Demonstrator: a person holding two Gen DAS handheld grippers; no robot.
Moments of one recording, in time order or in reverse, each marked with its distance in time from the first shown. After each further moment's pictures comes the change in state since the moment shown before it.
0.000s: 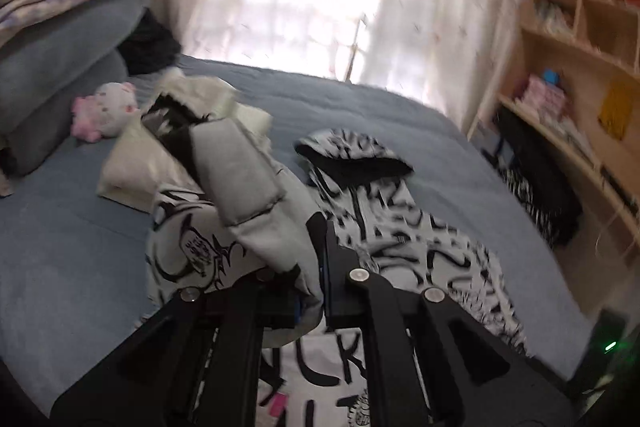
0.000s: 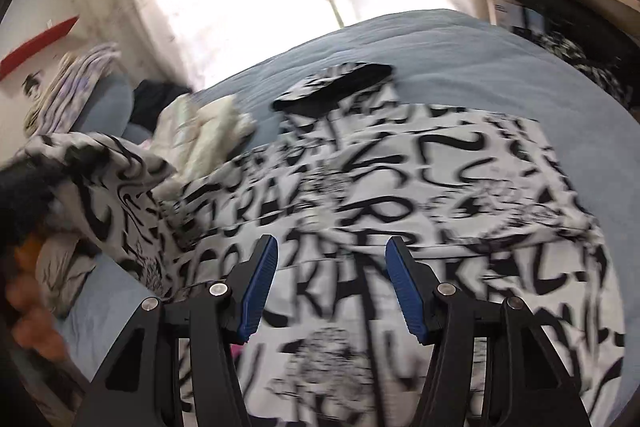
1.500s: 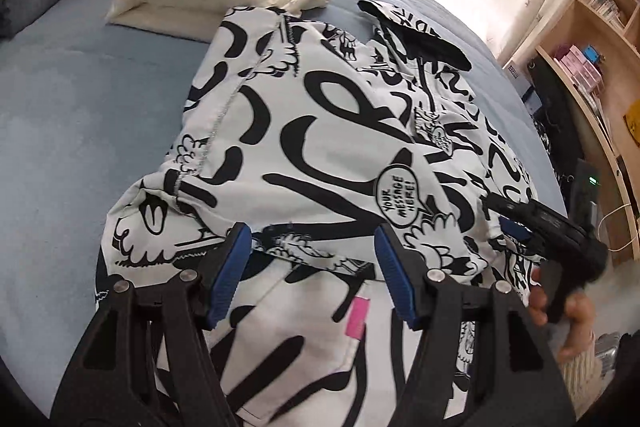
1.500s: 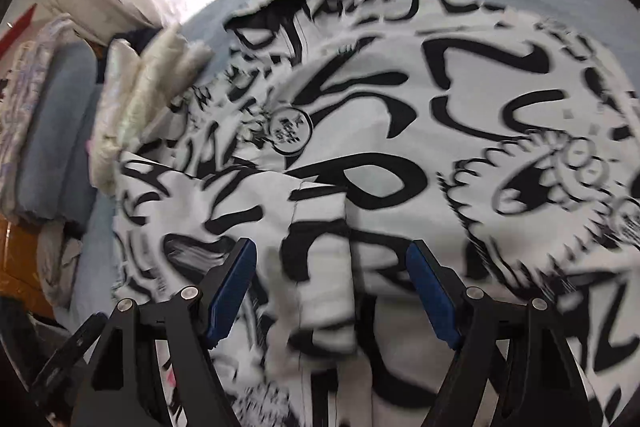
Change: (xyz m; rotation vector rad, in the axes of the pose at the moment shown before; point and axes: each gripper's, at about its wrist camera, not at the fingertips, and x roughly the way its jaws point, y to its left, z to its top) left arm 0.045 0.134 -0.130 -0.205 0.353 -0.019; right arm 0.207 -0.026 0.025 0.020 0.380 0.060
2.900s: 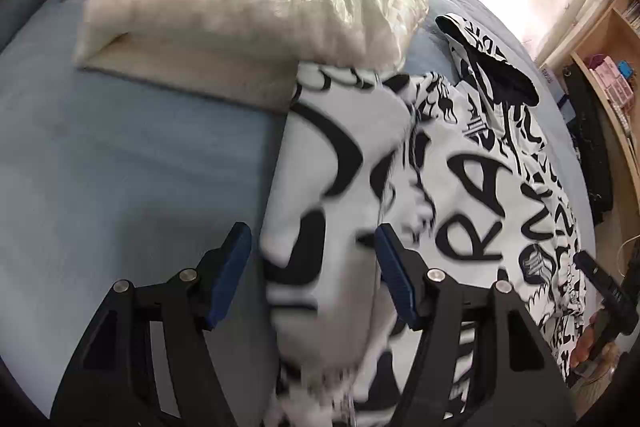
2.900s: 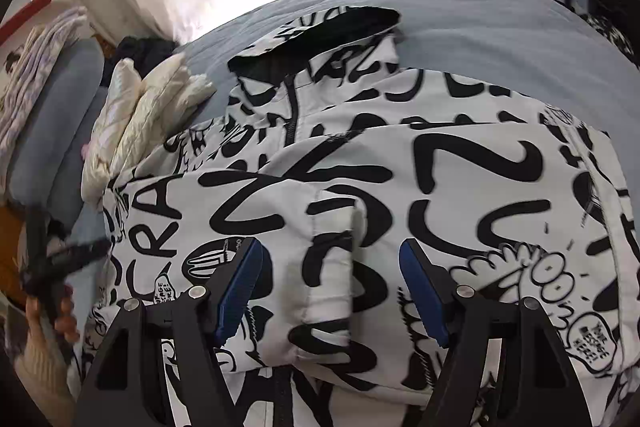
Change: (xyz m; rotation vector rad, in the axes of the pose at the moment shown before) left arm 0.112 0.082 0.144 -0.005 0.089 0.032; right arm -0.003 0.016 0.056 -0.132 -0.163 -0.036
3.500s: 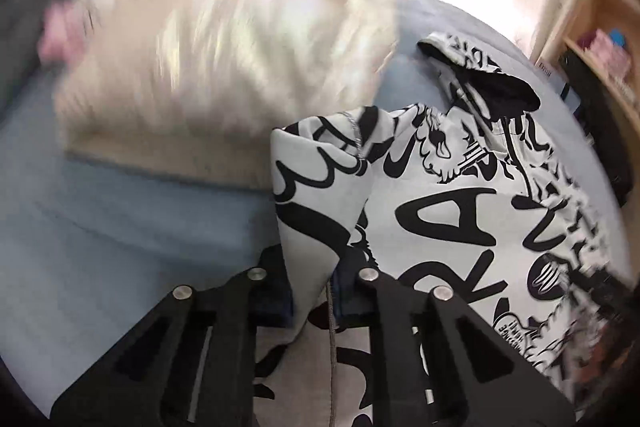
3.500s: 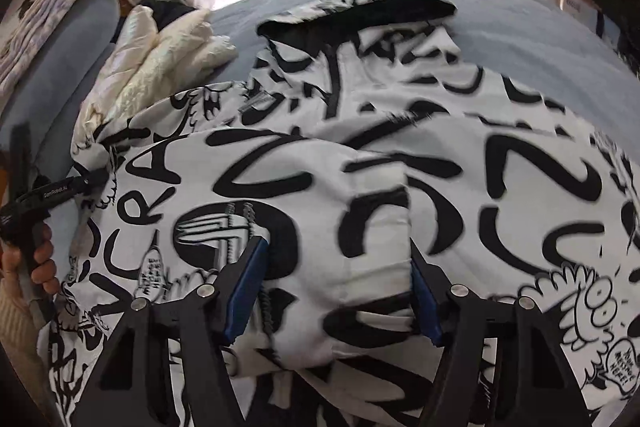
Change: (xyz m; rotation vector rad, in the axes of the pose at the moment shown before) left arm 0.004 -0.055 0.011 0.185 -0.226 0.133; right arm 0.046 0.051 -0.016 -0.159 -0.014 -0.060
